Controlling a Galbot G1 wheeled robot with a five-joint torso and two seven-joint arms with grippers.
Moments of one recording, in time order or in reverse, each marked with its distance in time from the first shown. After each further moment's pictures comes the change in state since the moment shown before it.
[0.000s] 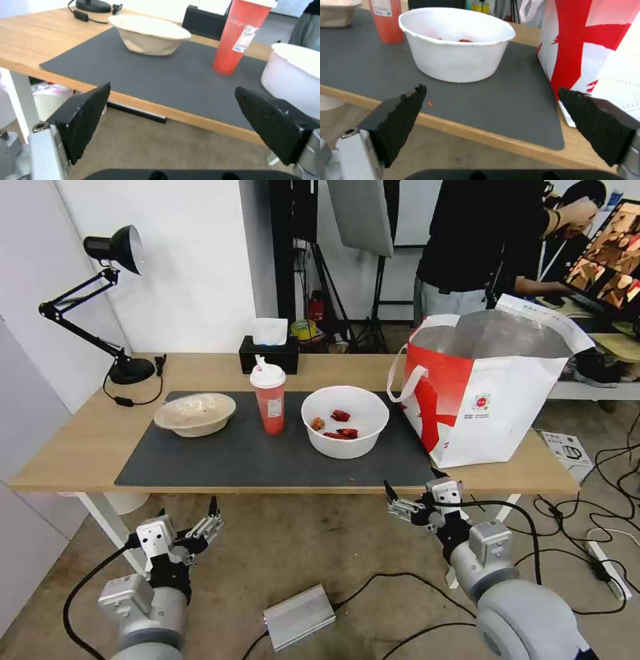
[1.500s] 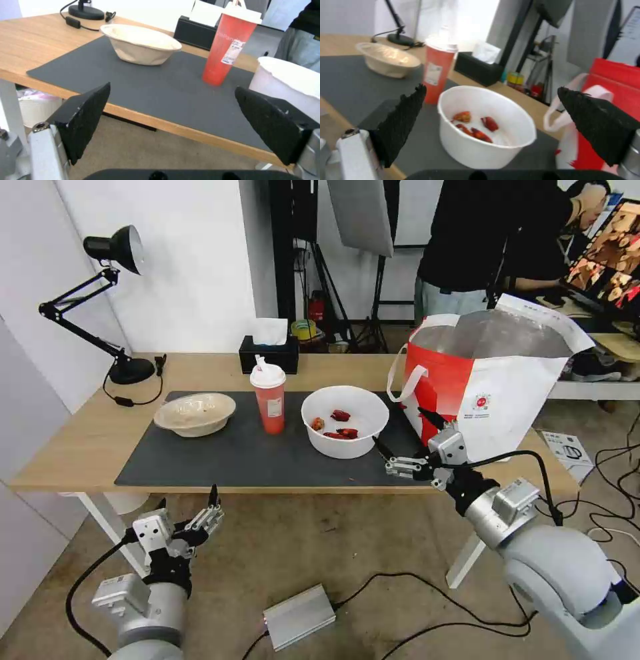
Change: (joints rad) left arm -0.016 0.003 0.003 0.005 -0.032 -0.032 0.016; right arm 0.245 -0.345 -0.020 -0.033 0.186 0.214 -0.143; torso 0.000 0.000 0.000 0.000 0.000
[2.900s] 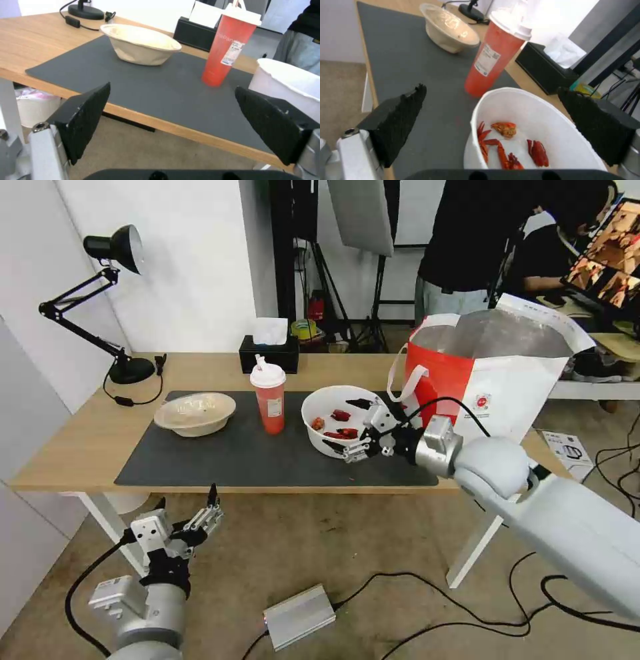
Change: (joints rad) left arm 0.005 0.001 -0.005 0.007 -0.015 -0.020 0.007; right arm 0.767 -0.038 -0.587 -0.450 0.045 0.020 -0.361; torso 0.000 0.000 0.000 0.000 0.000
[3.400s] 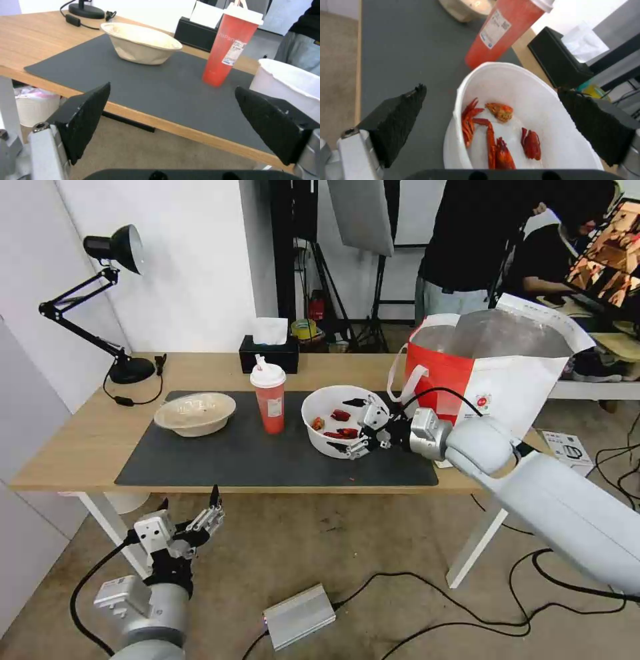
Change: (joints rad) left arm -0.003 -0.007 0.003 0.017 0.001 -0.020 0.001; right arm 0.136 0.045 -0.075 -0.184 -0.158 0.064 -0.211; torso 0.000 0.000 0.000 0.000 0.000
